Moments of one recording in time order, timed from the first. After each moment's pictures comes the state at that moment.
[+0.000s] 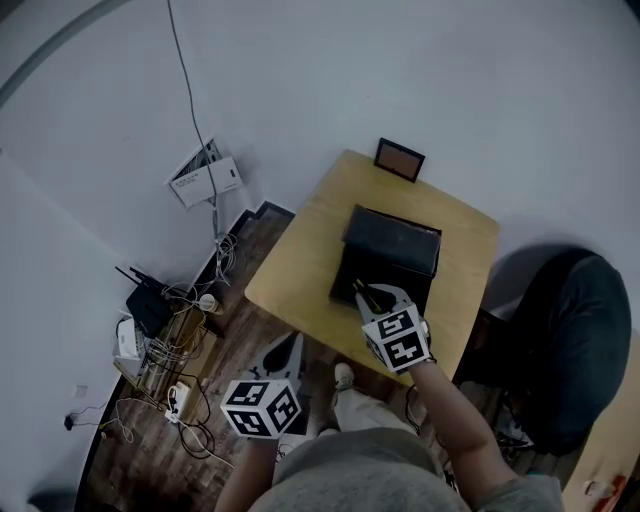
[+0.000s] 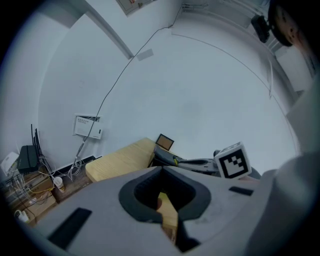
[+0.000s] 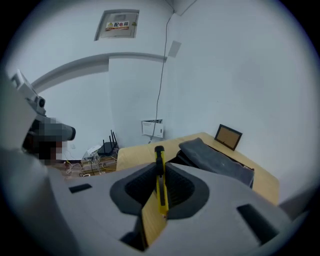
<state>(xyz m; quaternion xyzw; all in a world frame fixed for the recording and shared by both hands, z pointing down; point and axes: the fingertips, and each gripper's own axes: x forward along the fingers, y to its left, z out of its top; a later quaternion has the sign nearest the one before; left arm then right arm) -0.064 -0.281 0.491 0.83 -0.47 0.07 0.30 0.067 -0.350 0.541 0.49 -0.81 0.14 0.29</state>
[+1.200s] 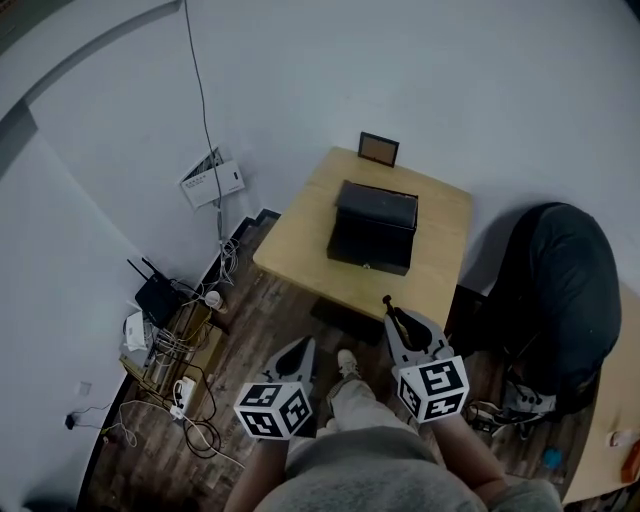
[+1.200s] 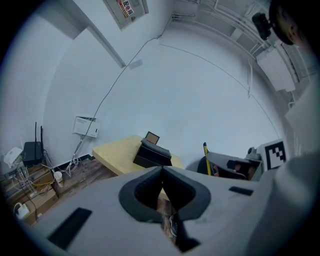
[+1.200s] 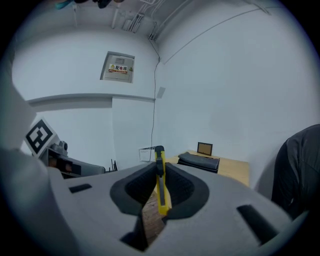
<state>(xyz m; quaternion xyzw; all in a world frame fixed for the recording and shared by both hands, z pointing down) -0.085 -0.100 0.477 0.86 -0.43 0.05 0.28 0.060 -0.097 0.433 0.60 -0.78 0.09 0.10</state>
